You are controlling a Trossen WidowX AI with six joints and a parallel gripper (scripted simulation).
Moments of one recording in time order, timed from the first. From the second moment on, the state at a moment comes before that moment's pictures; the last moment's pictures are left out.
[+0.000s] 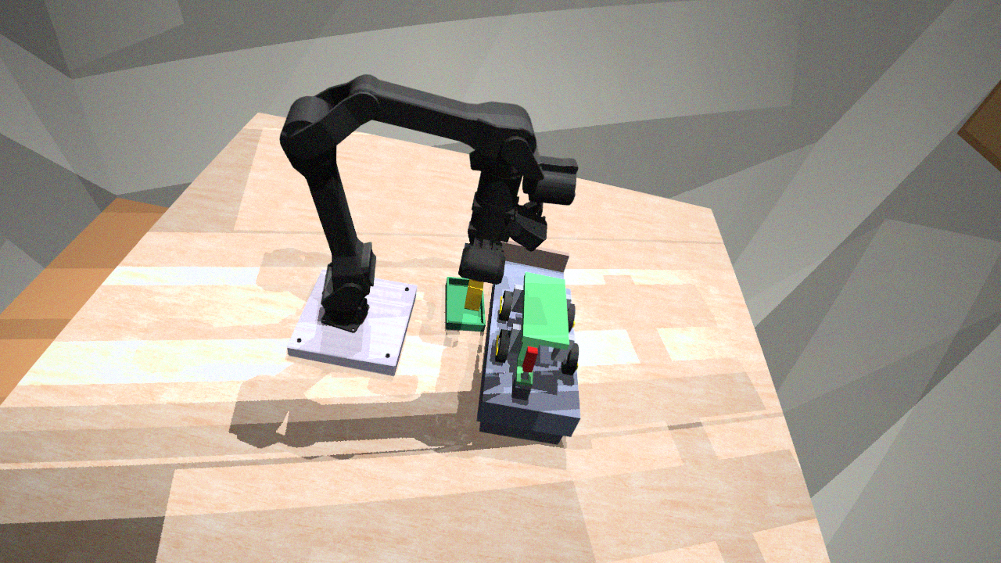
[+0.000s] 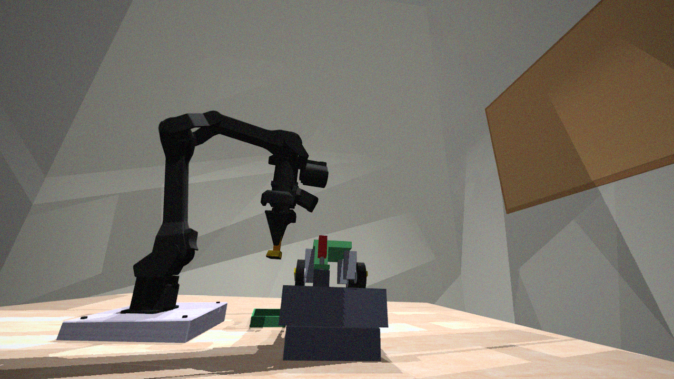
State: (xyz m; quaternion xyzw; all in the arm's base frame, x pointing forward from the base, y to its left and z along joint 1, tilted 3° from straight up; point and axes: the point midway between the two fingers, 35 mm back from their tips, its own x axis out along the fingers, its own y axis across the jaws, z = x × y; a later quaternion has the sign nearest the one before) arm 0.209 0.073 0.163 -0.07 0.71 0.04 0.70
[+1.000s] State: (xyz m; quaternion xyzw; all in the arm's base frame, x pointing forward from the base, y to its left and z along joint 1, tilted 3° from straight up) arm 0.215 0.172 0.149 -0.07 0.71 0.05 0.70
